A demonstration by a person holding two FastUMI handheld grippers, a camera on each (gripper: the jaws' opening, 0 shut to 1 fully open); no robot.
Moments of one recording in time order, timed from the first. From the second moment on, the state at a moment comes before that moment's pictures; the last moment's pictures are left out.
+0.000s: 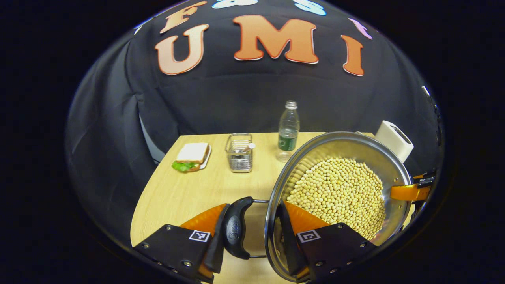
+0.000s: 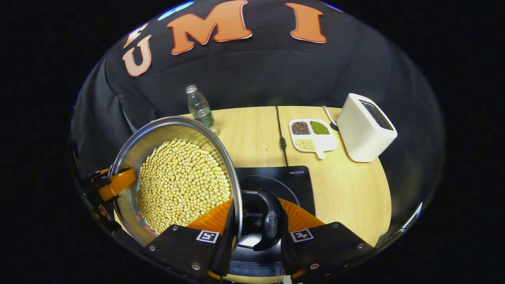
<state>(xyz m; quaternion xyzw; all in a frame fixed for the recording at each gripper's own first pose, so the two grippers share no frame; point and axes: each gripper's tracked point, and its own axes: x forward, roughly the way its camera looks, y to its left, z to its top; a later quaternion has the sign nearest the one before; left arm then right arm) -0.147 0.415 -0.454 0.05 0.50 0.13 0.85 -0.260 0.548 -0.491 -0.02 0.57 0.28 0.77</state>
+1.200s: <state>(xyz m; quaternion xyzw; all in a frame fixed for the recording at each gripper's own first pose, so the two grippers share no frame) -0.108 0.436 -0.452 0.04 0.58 0.06 0.81 -0.269 0.548 -0.475 -0.04 0.64 0.22 0.74</state>
